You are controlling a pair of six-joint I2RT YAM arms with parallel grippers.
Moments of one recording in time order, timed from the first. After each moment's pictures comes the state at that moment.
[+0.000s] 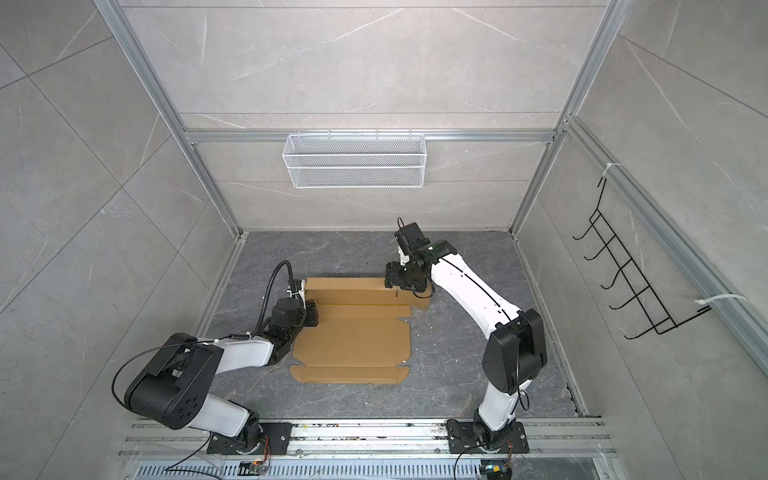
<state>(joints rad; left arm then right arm) -0.40 1.50 0.45 0.54 -0.19 -0.25 0.50 1.76 1.64 -0.98 -0.16 0.50</state>
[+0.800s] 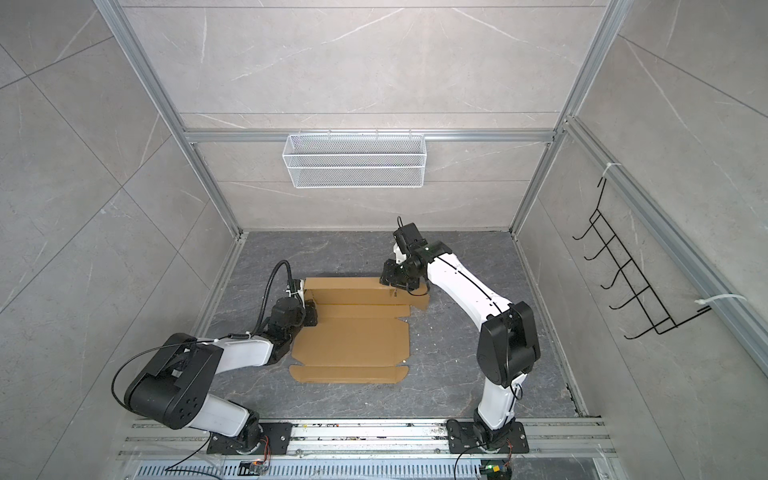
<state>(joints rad) -0.40 1.50 0.45 0.53 -0.19 -0.26 0.49 1.81 1.61 -0.86 -0.27 0.56</state>
